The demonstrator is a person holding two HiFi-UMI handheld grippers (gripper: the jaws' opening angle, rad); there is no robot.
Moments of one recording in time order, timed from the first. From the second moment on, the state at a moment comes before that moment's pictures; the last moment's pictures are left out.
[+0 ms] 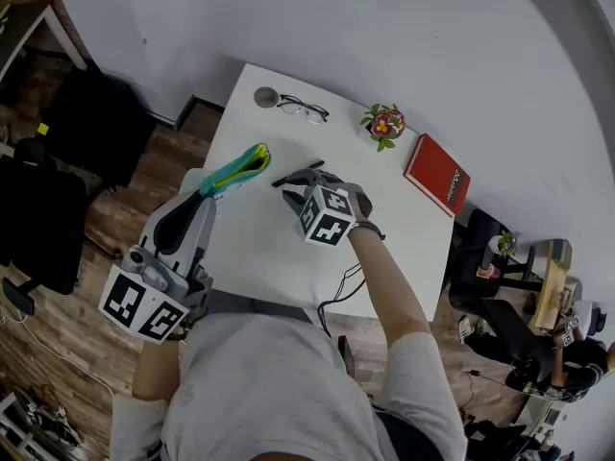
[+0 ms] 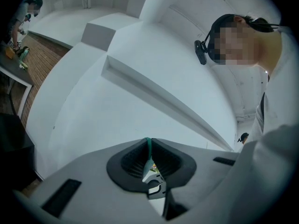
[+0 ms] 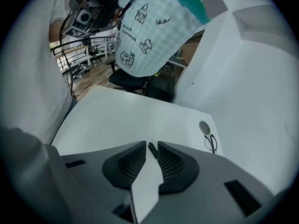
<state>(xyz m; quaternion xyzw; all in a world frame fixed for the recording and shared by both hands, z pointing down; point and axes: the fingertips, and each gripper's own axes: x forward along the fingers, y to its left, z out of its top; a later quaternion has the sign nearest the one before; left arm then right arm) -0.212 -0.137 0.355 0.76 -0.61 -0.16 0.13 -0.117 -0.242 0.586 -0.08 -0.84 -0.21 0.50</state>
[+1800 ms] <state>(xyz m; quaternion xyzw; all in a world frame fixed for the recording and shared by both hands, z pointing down) -0.179 -0.182 0.347 0.82 -0.54 -0.16 0.14 -0.084 -0.301 0.445 0.22 -0.96 0.07 0.15</state>
